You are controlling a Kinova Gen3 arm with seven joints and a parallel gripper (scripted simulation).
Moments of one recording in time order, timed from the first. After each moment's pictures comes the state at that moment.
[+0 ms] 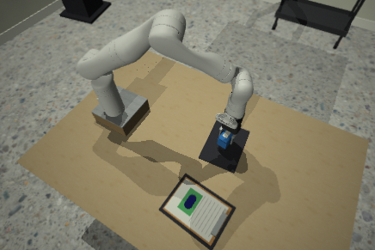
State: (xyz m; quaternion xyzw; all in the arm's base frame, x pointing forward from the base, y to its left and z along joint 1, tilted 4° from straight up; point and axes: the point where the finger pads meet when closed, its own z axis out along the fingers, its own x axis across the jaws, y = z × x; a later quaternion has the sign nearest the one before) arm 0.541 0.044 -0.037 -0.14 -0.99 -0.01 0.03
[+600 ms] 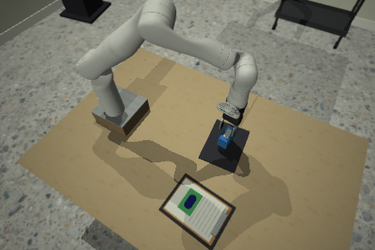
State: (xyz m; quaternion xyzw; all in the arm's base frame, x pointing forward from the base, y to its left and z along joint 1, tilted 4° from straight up) arm 0.540 0.044 0.029 -0.14 -0.99 0.00 0.04
